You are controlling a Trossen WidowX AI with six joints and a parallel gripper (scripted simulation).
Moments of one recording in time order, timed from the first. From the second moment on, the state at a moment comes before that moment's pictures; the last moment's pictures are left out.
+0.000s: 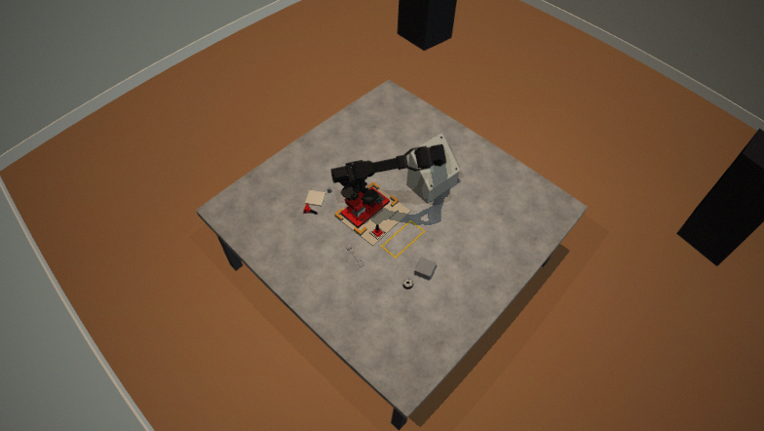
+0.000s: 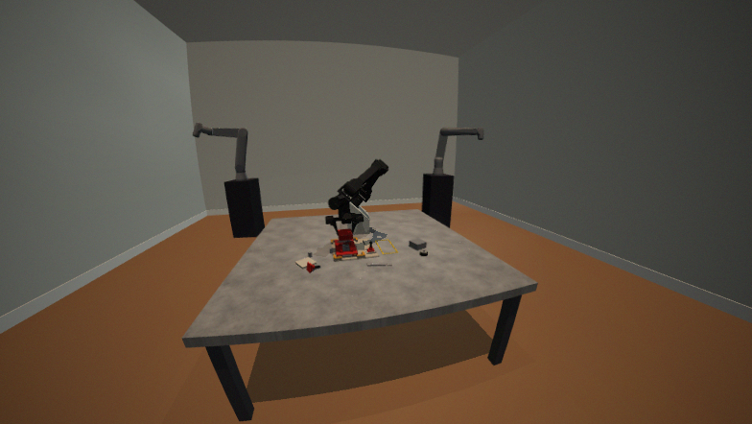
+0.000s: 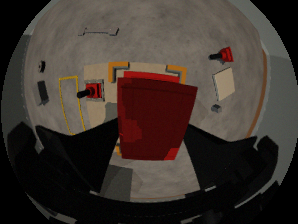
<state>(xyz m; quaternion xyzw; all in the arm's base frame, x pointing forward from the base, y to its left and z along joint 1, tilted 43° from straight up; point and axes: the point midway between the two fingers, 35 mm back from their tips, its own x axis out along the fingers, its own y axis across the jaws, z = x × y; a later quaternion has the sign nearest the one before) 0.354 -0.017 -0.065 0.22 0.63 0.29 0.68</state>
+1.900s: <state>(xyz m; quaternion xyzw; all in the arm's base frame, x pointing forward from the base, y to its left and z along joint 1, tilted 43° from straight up) 0.289 0.145 0.088 0.22 0.63 0.30 0.68</state>
